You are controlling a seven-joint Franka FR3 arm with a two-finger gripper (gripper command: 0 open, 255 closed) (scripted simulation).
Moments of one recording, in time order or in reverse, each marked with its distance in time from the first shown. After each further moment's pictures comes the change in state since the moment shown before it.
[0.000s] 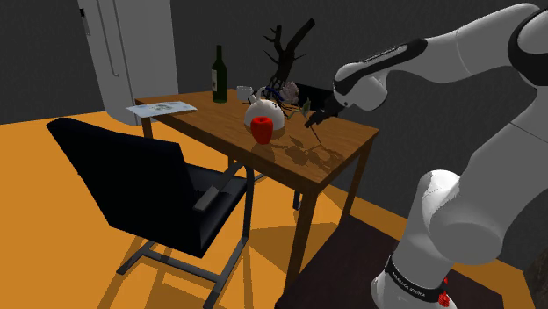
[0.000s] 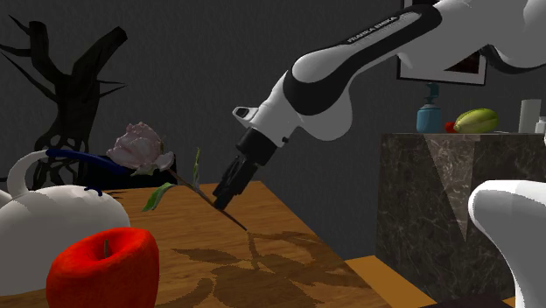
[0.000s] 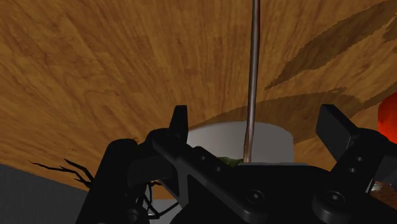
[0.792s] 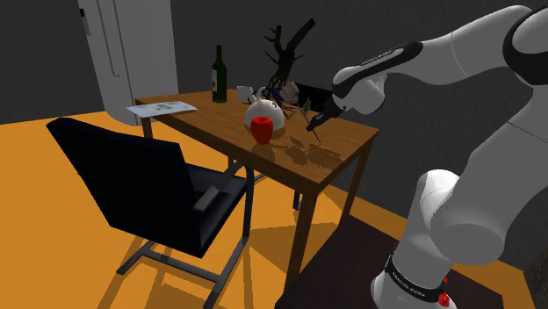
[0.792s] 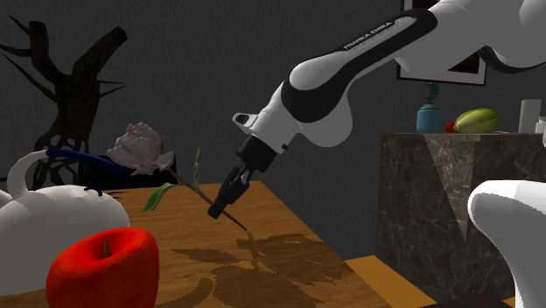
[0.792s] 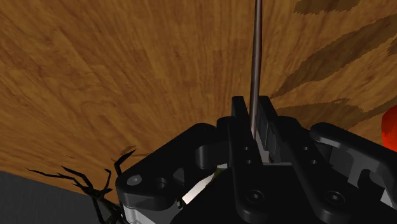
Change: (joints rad) arm 0.031 0.016 -0.028 -0.018 0.034 0.035 -0.033
